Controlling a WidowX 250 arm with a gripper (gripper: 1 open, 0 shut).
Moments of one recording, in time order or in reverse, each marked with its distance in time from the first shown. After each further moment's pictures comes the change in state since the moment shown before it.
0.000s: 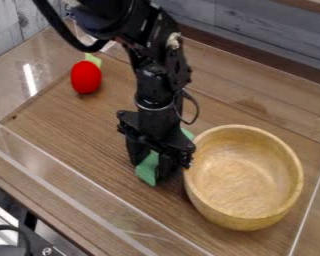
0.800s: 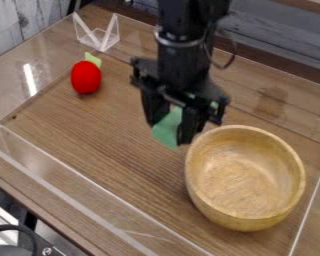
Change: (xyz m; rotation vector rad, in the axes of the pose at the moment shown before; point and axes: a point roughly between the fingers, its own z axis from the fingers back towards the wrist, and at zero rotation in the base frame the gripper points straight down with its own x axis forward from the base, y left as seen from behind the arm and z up) arm 0.002 -0.029 0.092 -0.004 -0.125 -0.029
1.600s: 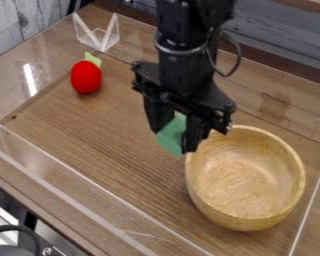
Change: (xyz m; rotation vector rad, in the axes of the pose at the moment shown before) arm -0.004 -0.011 -0.005 -0.011 -0.062 0.000
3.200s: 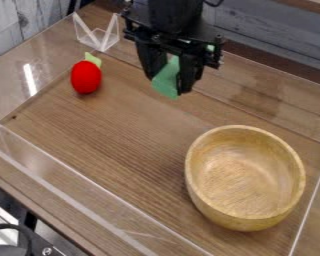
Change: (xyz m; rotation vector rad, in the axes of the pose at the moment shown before) arm 0.044 0.051 0.026 0.014 -0.111 0.129
